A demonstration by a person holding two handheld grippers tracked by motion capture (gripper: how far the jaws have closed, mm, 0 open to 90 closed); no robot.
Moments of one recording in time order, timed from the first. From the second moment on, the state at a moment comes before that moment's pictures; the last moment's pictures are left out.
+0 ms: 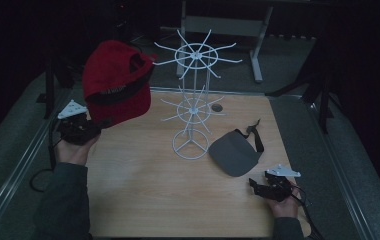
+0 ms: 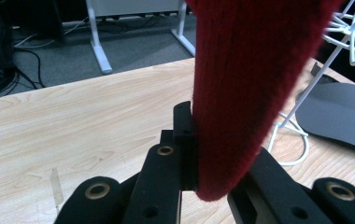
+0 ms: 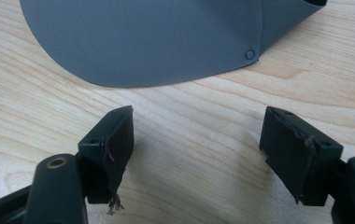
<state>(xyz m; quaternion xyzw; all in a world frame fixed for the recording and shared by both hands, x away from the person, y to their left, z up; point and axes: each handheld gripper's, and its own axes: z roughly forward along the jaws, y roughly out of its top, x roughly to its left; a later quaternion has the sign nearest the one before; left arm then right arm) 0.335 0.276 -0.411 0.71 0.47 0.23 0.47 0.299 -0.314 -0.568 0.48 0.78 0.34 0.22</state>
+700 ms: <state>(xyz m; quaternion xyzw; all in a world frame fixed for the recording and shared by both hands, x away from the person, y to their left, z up) 0.333 0.271 -0.401 0.71 0.46 0.24 0.48 0.298 -0.314 -0.568 0.48 0.78 0.34 0.21</state>
